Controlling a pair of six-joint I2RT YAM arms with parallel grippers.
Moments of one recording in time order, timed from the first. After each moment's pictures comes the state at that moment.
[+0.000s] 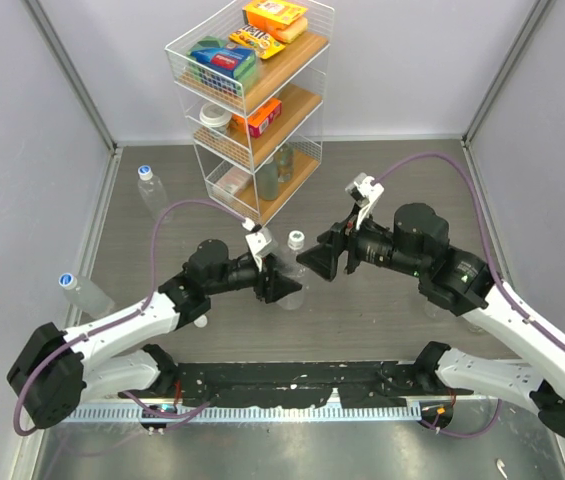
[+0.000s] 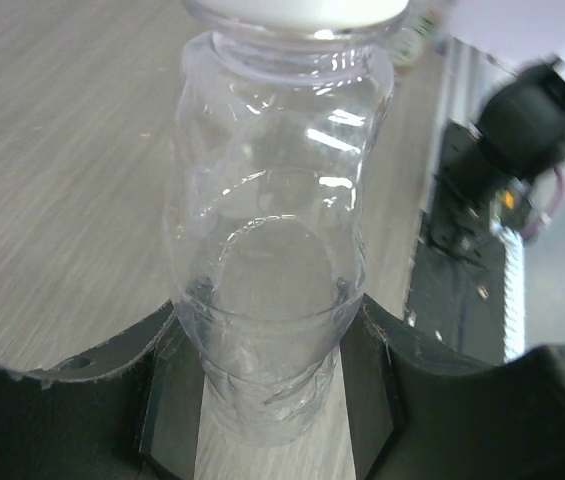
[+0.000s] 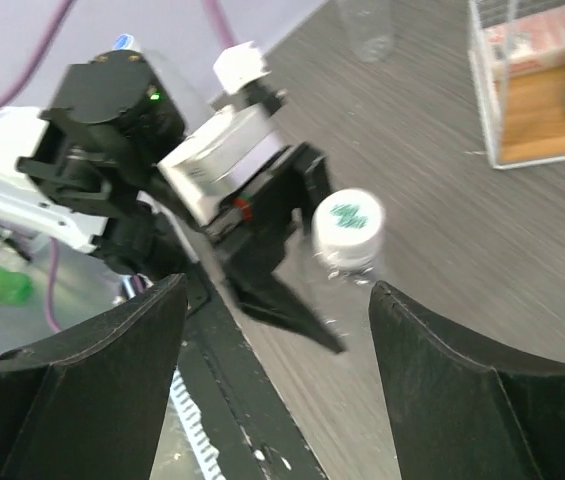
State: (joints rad) left arm -0.78 1.10 0.54 0.37 0.42 -0.19; right arm 0.83 0.91 1.06 -0.33 -0.26 0.39
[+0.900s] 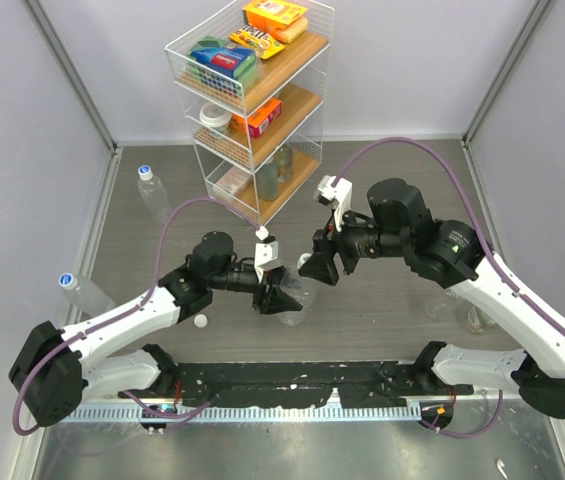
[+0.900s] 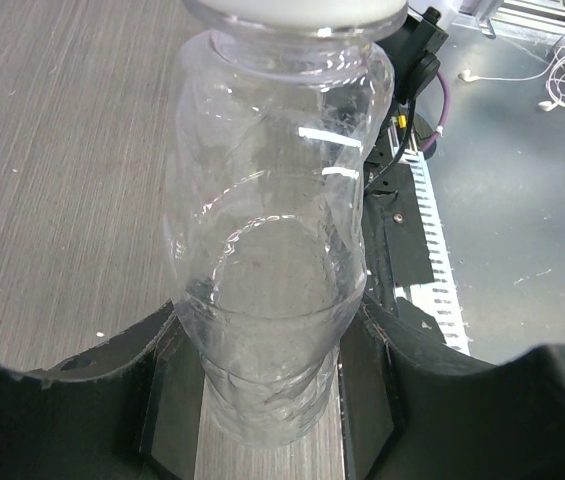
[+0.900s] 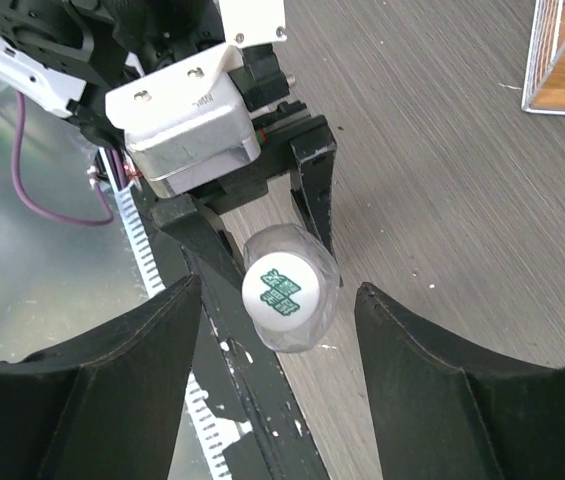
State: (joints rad) left arm -0.78 1.10 0.63 0.20 0.82 0.00; right arm 0.83 1.12 1.38 -0.78 -0.38 0.08
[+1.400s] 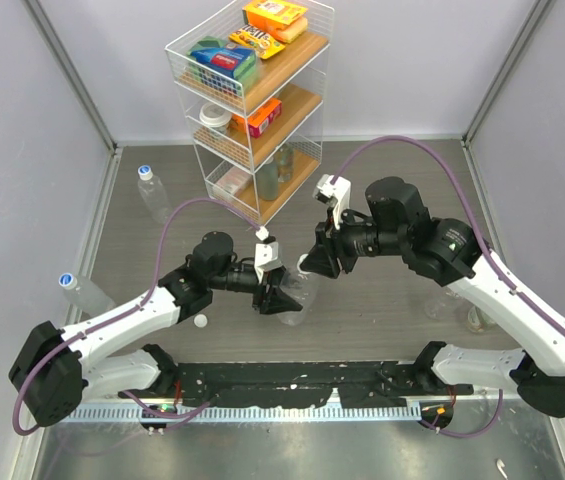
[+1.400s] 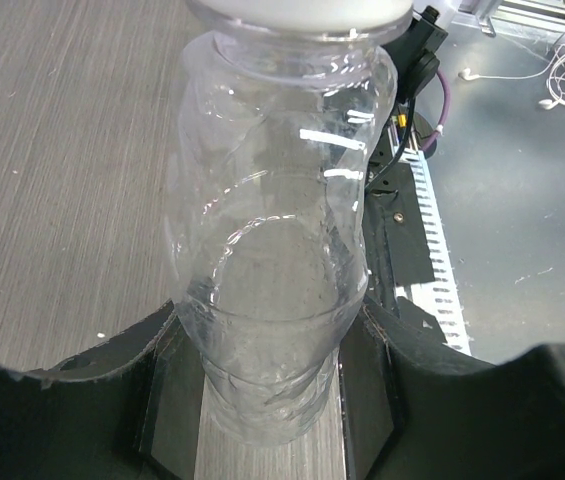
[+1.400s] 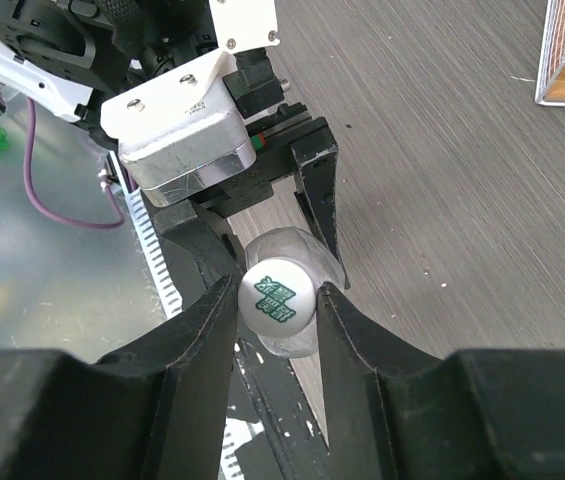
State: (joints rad) left arm -0.78 1.10 0.63 0.20 0.82 0.00; right arm 0.83 1.13 1.38 -0.77 -0.40 0.12
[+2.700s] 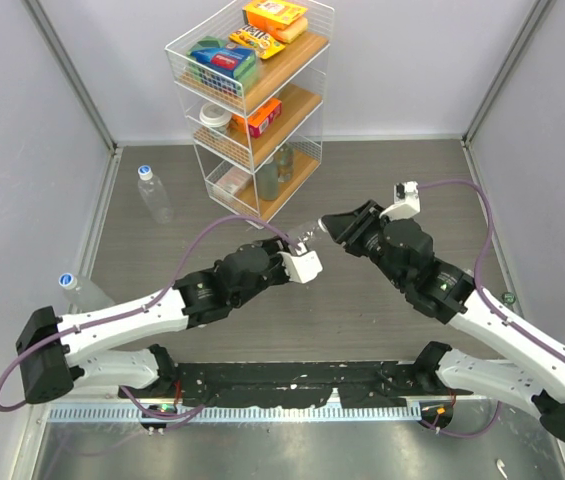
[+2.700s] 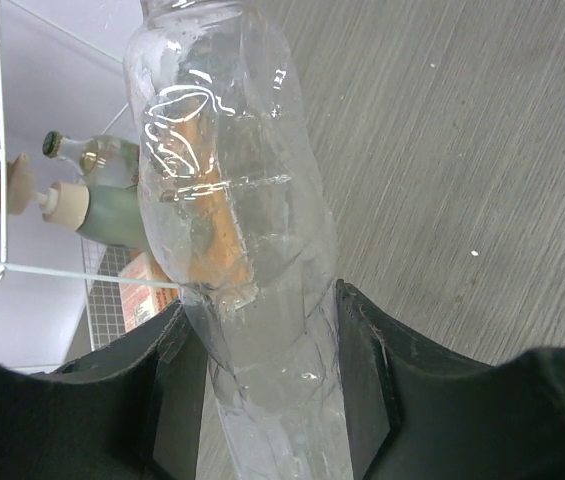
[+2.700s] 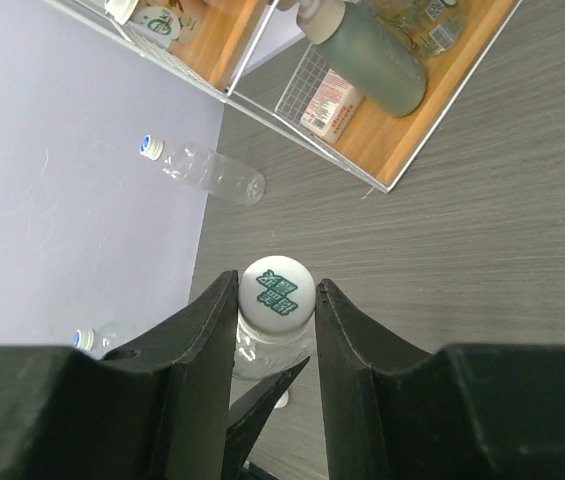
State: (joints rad) left arm -1.09 1.14 0.84 -0.03 -0.30 0.58; right arm 0.82 0.91 0.89 -0.19 0.35 0.92
